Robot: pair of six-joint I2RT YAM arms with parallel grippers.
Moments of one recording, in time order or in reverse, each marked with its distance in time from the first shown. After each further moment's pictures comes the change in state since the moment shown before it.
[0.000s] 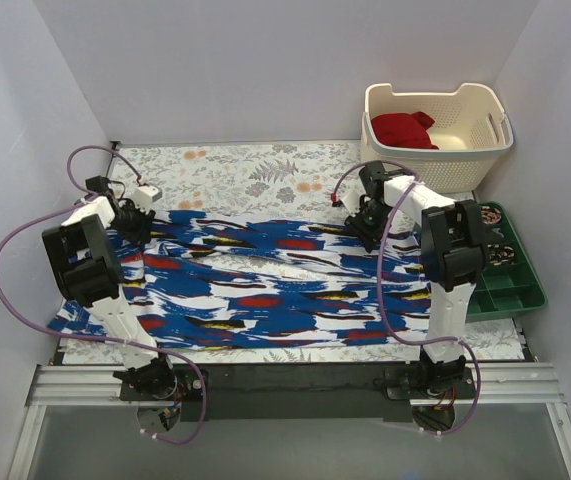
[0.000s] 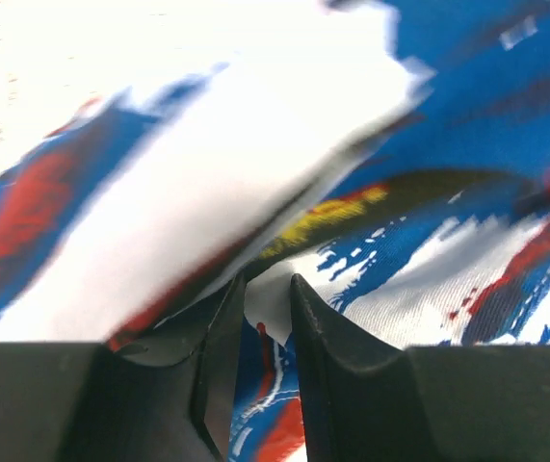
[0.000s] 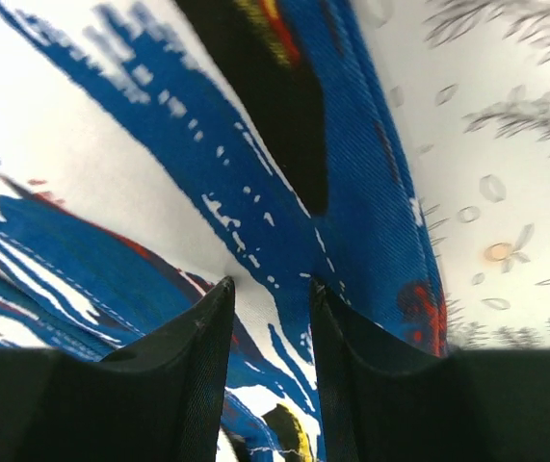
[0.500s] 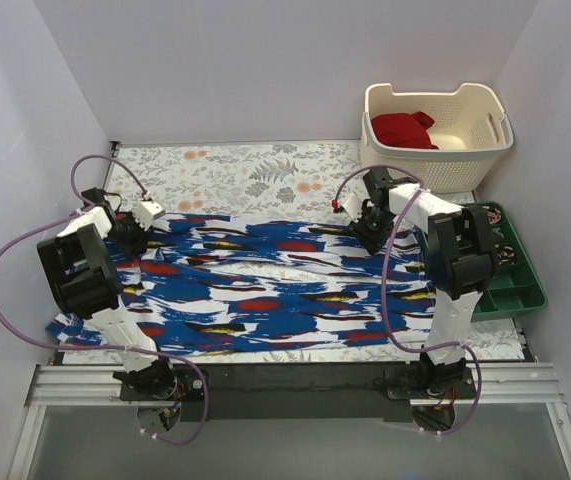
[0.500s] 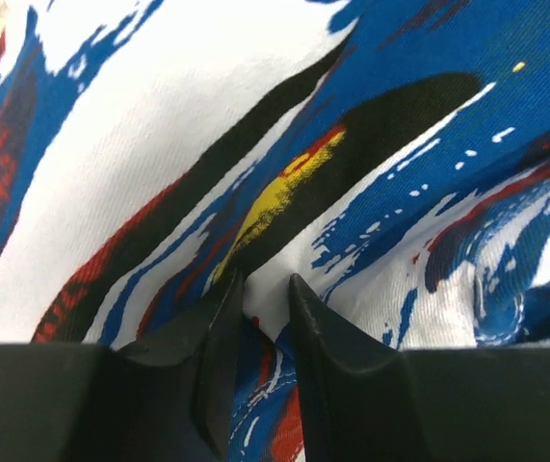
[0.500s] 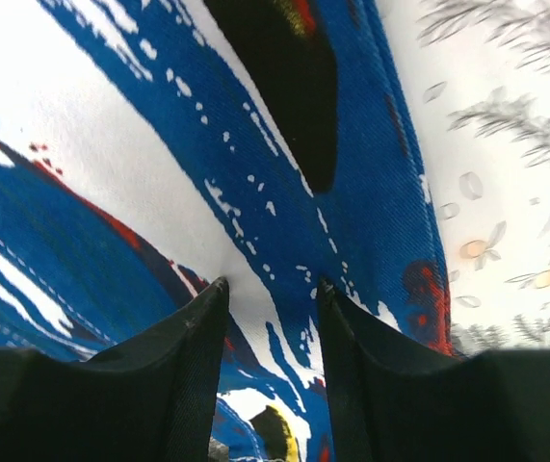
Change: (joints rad) left arm 0.042 -0.077 -0.100 -0.021 -0.007 0.251; right arm -0.004 -0.050 -0.077 0.099 0.021 -0.083
